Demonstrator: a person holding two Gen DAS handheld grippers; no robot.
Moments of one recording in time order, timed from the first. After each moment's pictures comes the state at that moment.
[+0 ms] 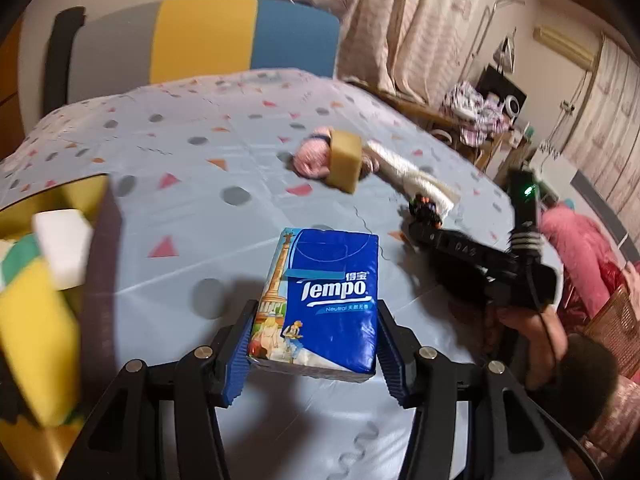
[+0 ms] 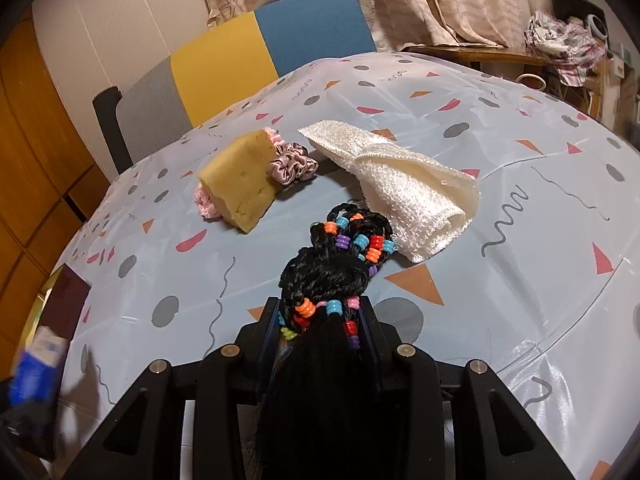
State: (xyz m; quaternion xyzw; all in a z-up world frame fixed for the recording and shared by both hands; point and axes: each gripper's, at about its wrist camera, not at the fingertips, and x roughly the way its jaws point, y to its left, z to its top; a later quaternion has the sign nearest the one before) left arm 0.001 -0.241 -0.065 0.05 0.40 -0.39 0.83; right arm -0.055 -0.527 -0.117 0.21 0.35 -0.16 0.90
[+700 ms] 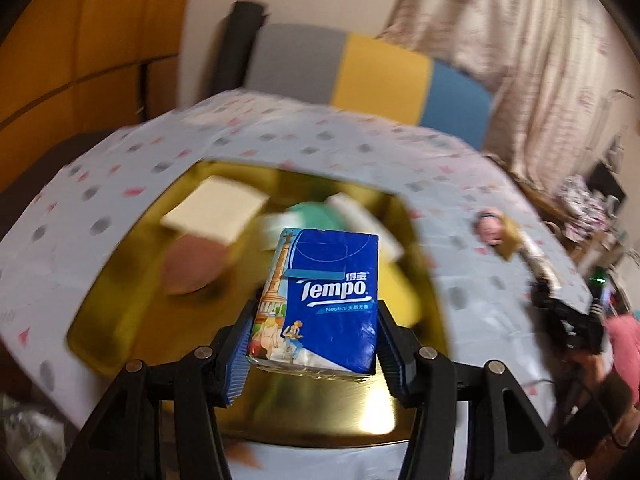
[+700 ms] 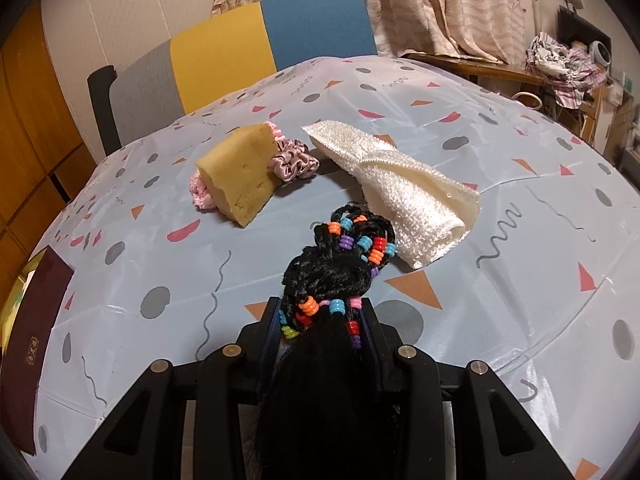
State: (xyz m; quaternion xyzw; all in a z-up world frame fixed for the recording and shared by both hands) left arm 0.027 -0.024 -0.047 -0.05 0.40 -0.15 0.90; right arm -0.051 -0.515 -0.109 0.17 0.37 -0.18 0.90
